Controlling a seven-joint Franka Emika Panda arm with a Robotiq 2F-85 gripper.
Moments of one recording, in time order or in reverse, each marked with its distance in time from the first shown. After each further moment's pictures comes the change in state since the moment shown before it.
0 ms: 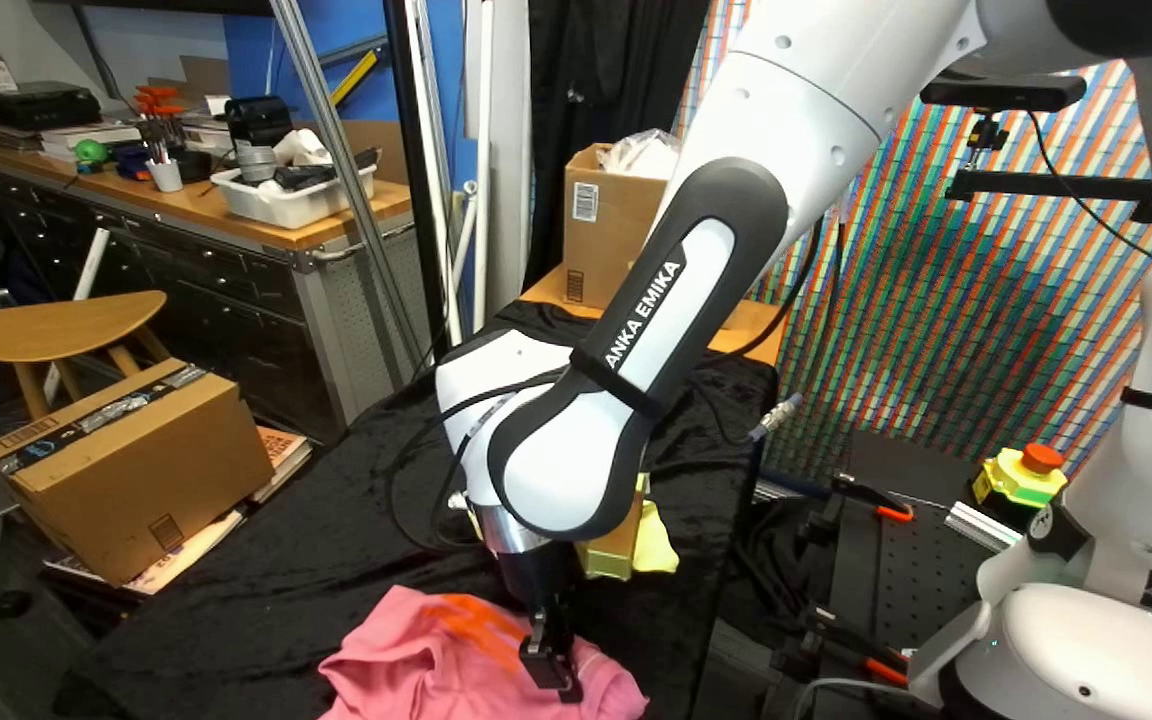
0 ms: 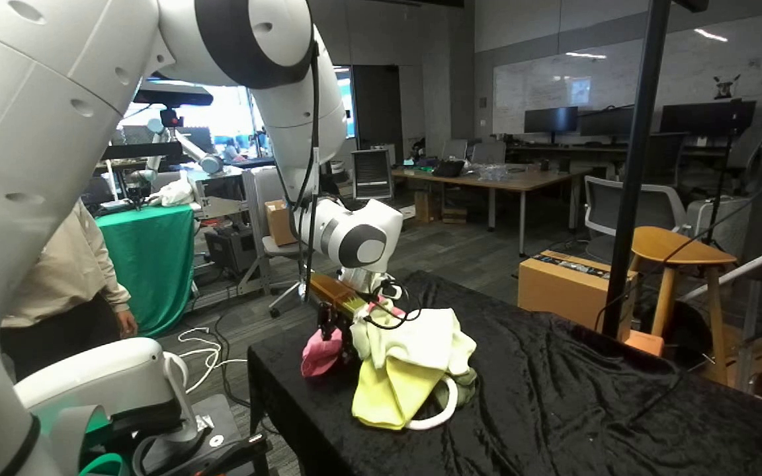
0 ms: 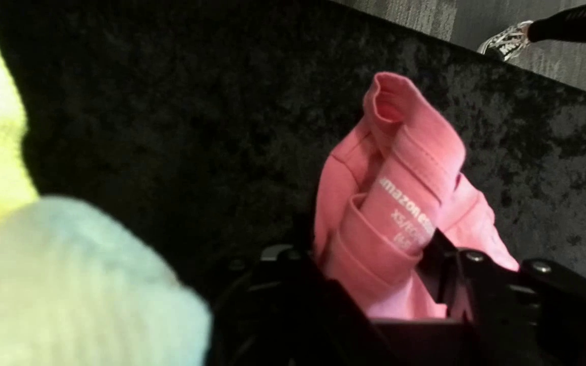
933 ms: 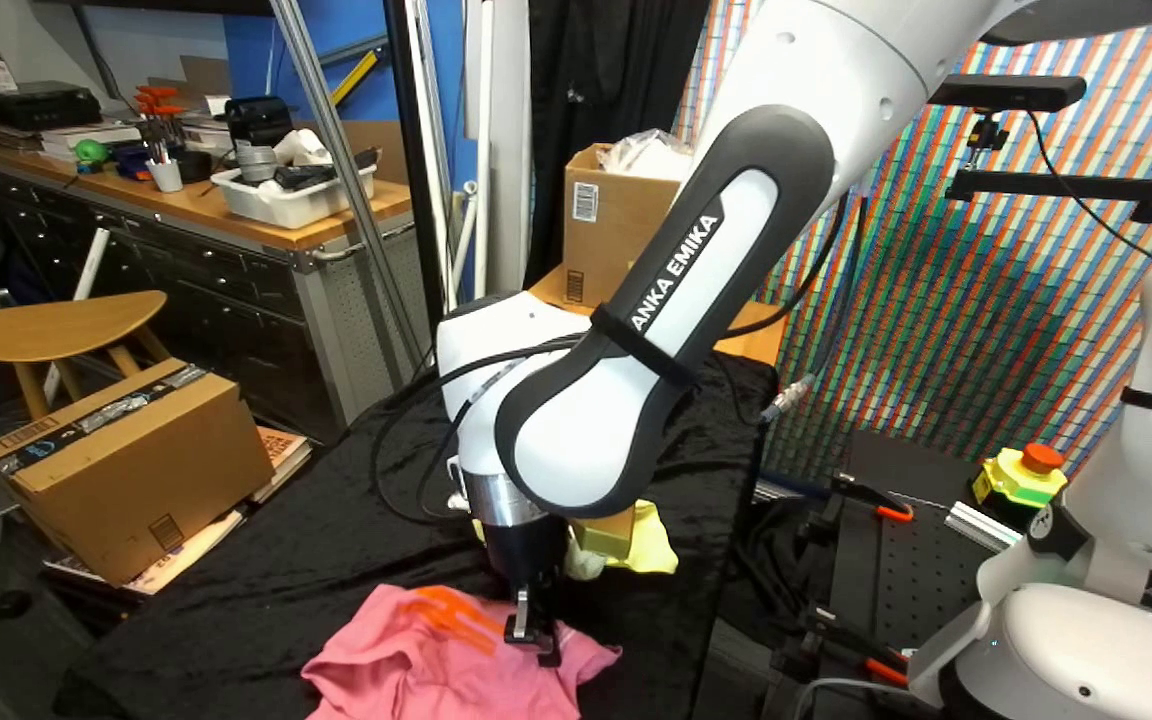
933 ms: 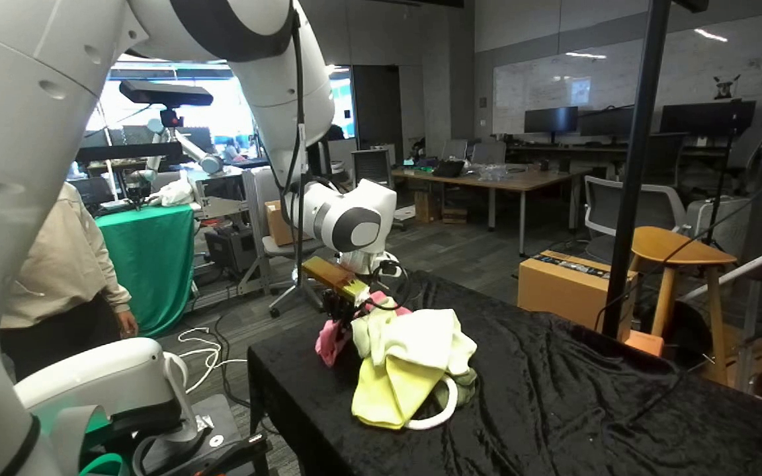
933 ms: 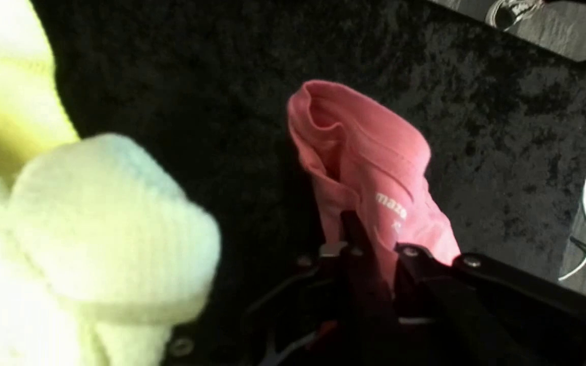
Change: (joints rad) arm 0.000 -0.090 0.013 -0.046 0.000 0.087 -0.017
